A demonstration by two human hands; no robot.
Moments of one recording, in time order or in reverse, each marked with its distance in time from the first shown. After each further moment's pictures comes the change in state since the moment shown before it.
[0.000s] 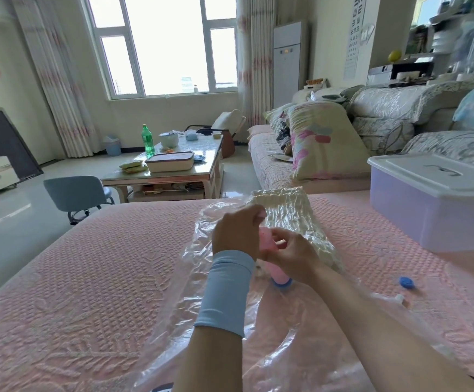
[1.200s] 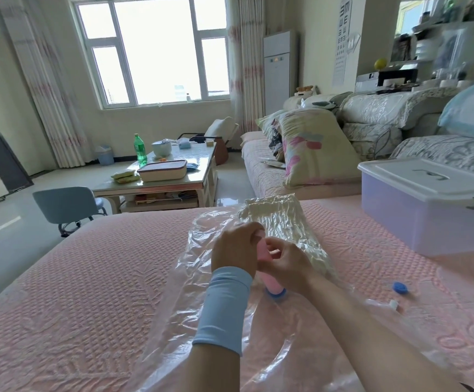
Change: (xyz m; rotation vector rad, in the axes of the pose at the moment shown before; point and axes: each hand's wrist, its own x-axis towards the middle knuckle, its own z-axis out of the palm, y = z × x) left_hand -0.002 0.001 0.021 -0.079 -0.092 -0.091; right_hand 0.001 0.004 -0.001 0.045 0.015 0.005
